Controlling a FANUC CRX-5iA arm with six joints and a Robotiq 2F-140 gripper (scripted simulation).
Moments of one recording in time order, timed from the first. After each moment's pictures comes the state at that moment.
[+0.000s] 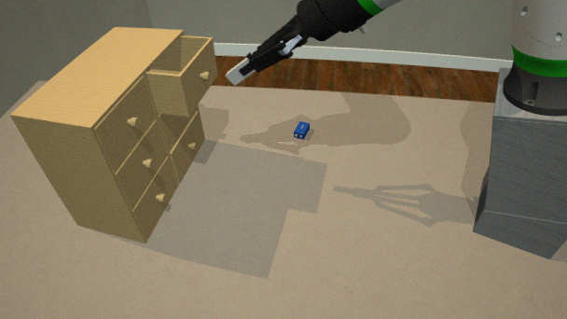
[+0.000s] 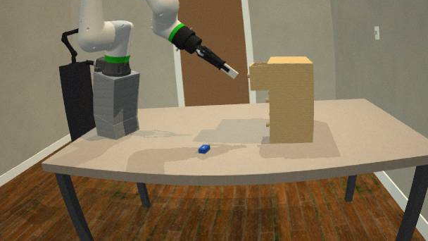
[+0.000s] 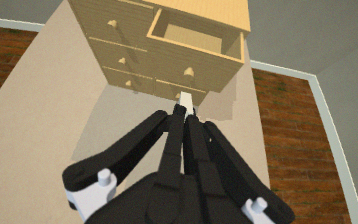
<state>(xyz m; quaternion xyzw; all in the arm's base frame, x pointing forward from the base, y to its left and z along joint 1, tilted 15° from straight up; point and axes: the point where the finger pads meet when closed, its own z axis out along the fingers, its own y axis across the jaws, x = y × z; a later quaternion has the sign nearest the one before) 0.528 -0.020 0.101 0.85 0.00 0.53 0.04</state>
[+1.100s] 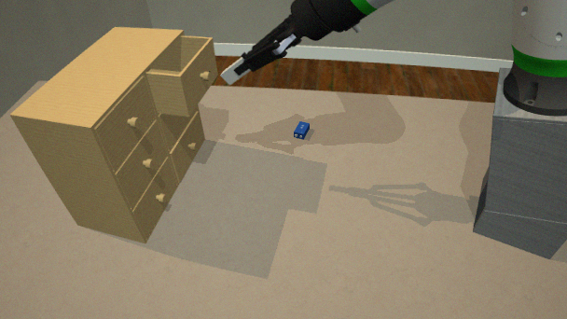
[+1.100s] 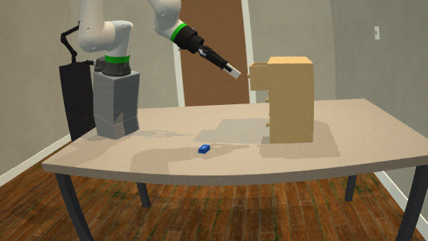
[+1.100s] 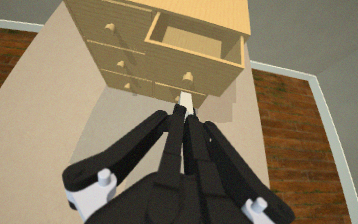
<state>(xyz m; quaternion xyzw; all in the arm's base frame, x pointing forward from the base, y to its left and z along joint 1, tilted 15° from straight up) 0.538 -0.020 0.103 0.85 0.00 0.53 0.04</state>
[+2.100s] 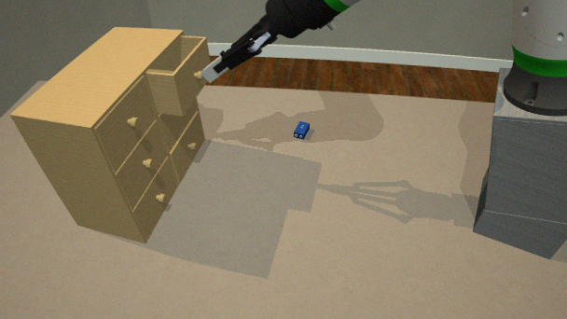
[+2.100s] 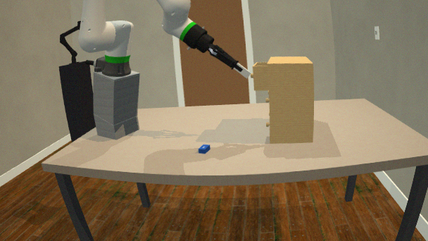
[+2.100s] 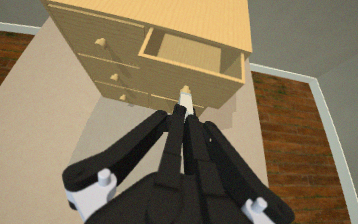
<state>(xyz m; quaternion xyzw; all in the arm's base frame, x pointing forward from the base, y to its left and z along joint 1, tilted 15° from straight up) 0.578 -0.022 0.113 0.85 0.00 0.53 0.04</state>
